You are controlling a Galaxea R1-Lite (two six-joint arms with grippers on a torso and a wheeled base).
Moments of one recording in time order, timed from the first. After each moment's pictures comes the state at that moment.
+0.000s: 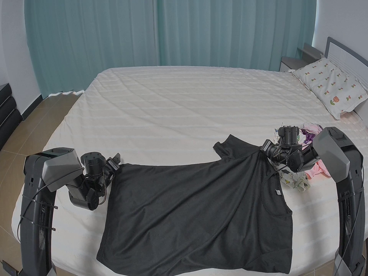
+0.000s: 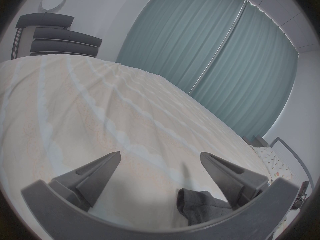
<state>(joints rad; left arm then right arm) -0.08 2.60 -1.08 -1.24 0.19 -0.66 0.07 2.59 -1.55 -0.56 0.07 0.69</state>
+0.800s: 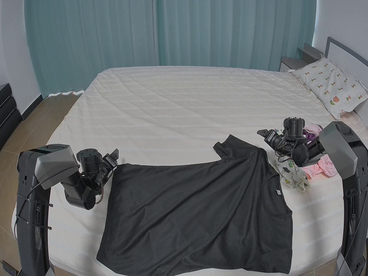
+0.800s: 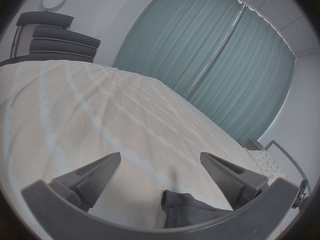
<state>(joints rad) -0.08 2.53 -1.01 -1.28 0.18 -0.67 0.07 2.51 -1.52 -0.61 0.06 0.70</state>
